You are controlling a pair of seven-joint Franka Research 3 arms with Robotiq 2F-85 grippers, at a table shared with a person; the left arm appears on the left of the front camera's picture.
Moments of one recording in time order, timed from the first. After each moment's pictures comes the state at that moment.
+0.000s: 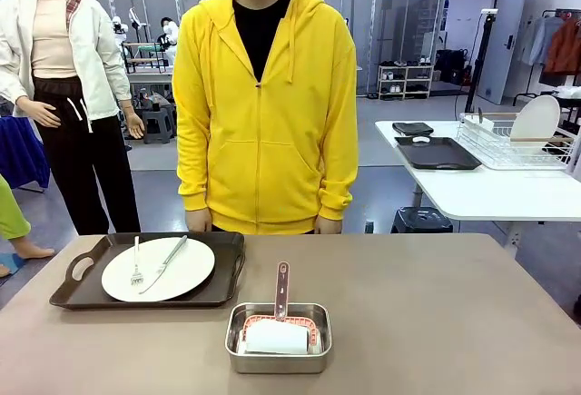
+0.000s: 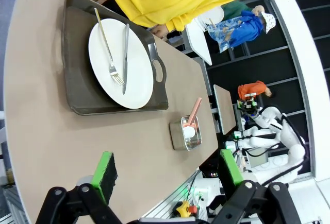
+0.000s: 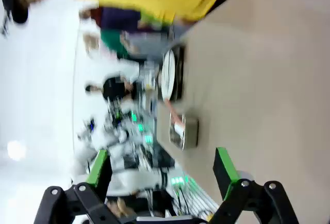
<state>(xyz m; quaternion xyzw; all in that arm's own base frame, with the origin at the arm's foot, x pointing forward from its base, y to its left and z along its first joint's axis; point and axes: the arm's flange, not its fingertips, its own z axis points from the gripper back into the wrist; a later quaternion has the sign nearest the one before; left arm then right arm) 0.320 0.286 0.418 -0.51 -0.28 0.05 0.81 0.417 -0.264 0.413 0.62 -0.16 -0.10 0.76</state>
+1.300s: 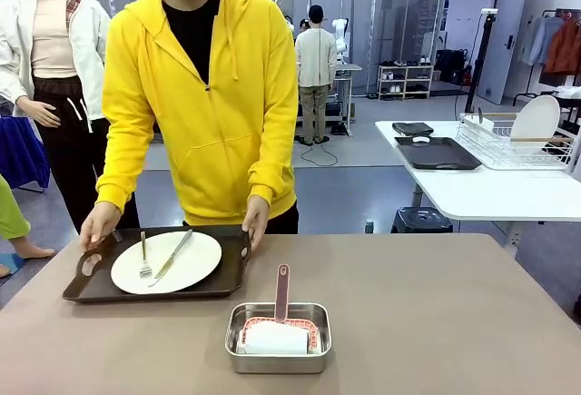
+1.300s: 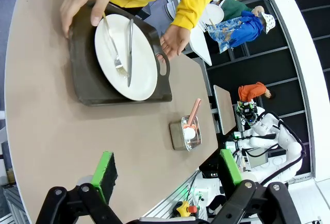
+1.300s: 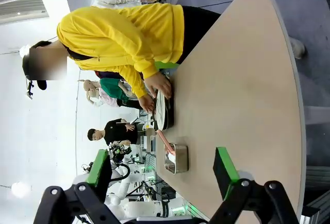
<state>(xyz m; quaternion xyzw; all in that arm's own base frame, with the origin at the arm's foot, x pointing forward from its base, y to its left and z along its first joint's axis) 0.320 0.286 0.417 -0.51 -0.28 0.05 0.81 0.380 -0.332 0.395 0.61 -0.22 -0.18 0.74</state>
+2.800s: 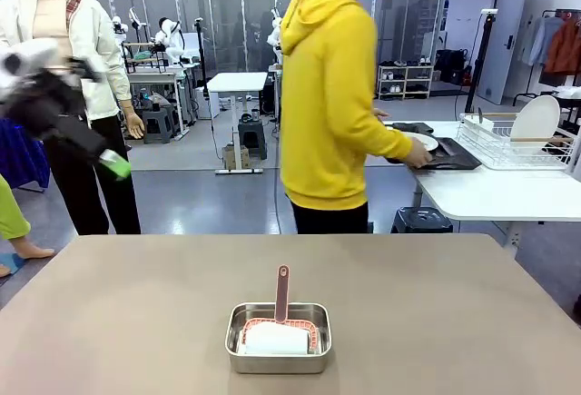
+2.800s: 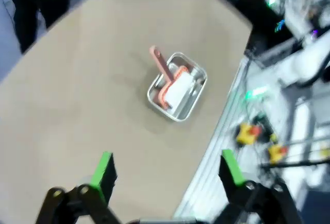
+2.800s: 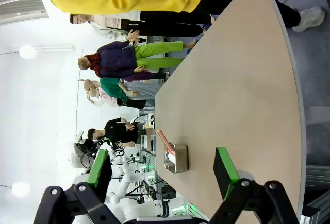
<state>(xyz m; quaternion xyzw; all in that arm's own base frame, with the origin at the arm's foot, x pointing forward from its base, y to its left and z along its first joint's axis) 0.418 -0.070 0.599 -0.28 -0.19 -0.44 0.83 0.382 -0.331 0.394 0.61 -0.22 -0.18 0.74</state>
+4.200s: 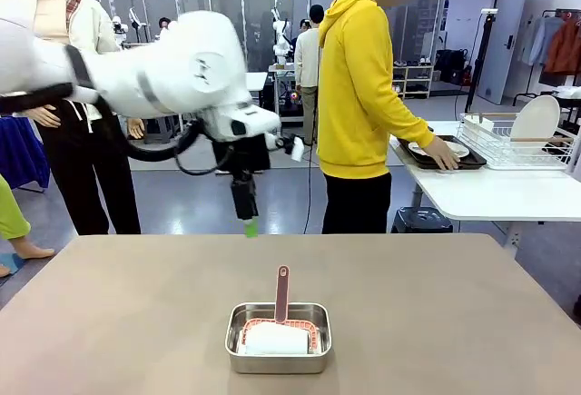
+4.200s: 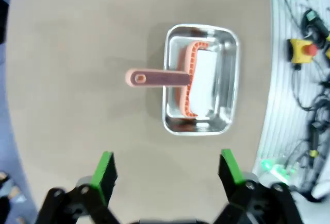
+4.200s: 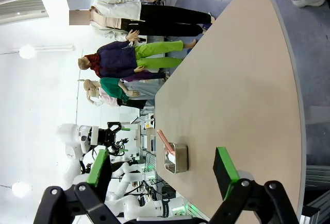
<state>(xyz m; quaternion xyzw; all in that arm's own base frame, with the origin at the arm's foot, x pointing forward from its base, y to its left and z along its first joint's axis) 0.487 -0.325 0.519 -0.09 -0.03 -0.69 0.72 0.382 -0.331 0.394 0.61 -0.22 -0.18 0.74</state>
